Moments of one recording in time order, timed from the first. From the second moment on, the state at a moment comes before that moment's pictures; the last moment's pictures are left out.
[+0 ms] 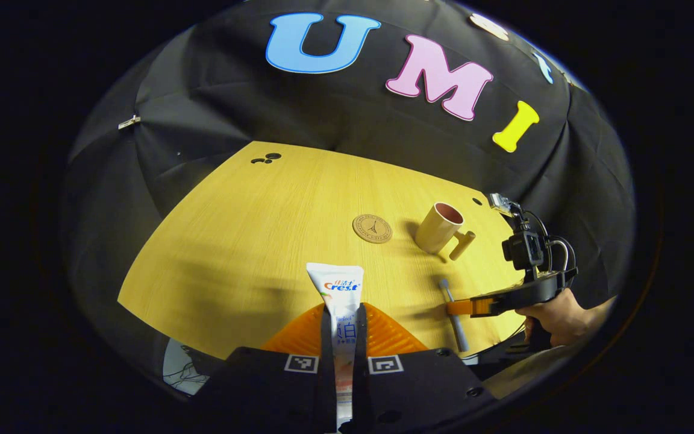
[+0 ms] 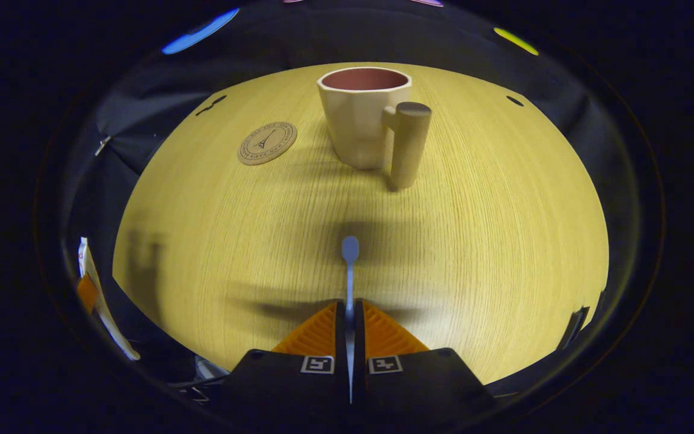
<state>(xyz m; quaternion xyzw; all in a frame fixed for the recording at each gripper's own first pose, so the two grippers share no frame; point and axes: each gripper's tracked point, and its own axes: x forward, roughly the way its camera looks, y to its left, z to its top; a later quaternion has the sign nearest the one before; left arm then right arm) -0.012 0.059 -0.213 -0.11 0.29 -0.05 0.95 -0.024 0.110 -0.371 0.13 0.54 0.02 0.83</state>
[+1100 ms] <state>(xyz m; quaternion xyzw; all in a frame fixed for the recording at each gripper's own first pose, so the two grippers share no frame) 0.077 -0.054 -0.117 -0.10 0.19 -0.15 0.96 0.007 0.068 -0.205 0.24 0.29 0.18 0.91</state>
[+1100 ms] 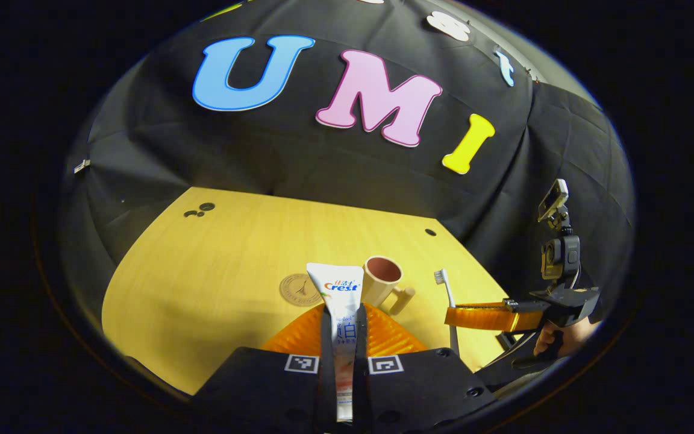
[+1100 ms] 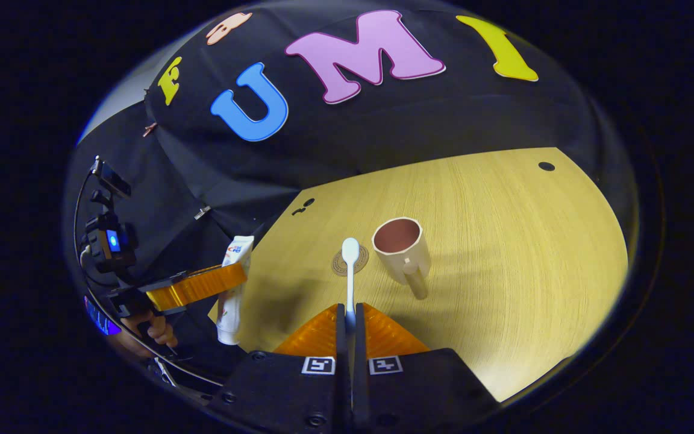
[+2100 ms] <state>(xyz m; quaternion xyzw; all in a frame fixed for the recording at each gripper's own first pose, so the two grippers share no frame) 0.207 -0.131 -0.024 -0.16 0.04 -0.18 0.97 -0.003 -0.015 -0.199 0.27 0.29 0.16 0.91</state>
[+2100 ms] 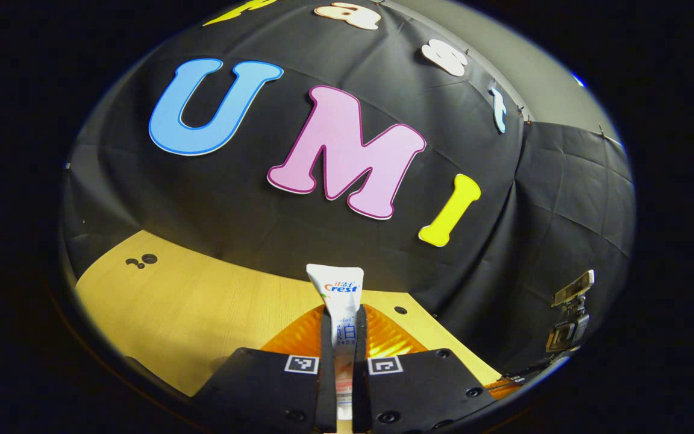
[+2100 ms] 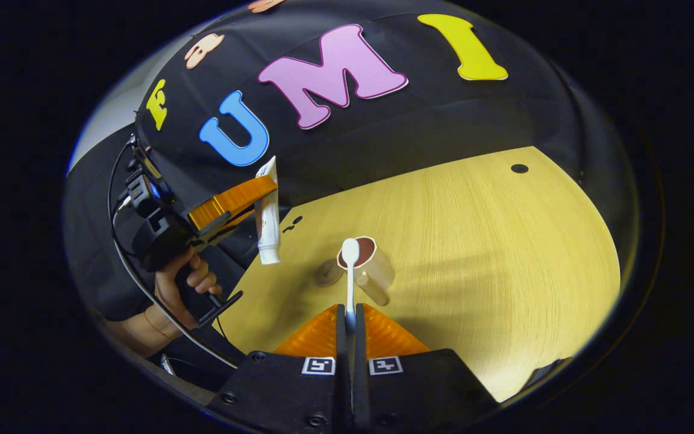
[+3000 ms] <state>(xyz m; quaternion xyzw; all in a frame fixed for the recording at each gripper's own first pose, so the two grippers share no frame) 0.299 -0.167 -0.119 -0.14 0.08 -0.11 0.98 -0.030 -0.073 -0.244 0.29 0.33 0.14 0.89</state>
